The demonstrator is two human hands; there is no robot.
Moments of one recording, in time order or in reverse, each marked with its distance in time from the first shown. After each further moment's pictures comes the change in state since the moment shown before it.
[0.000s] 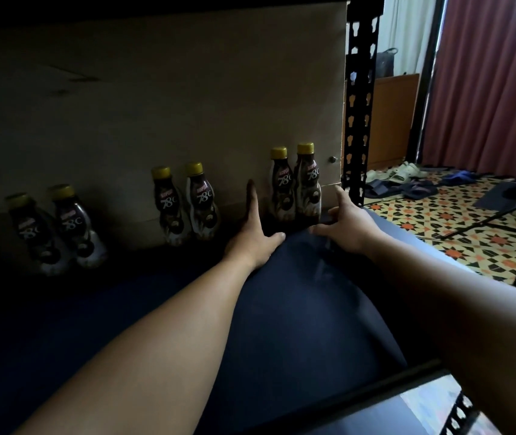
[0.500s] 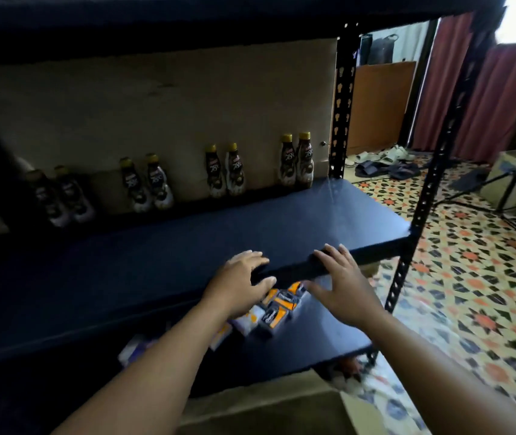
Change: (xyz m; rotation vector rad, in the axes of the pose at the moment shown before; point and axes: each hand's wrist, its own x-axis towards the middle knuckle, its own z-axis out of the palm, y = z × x) left_hand -0.279 -0.003 -0.078 0.250 -0.168 0.131; right_hand -0.320 -0.037 0.000 -0.261 -0.092 -0.116
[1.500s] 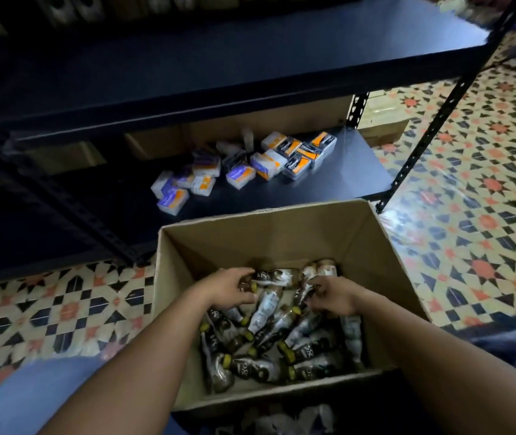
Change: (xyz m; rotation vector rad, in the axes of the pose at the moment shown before) left_hand -0.293 -0.127 0.127 -0.099 -0.763 -0.378; right_hand -0.253 0.021 0.194 -0.013 -0.964 0.280
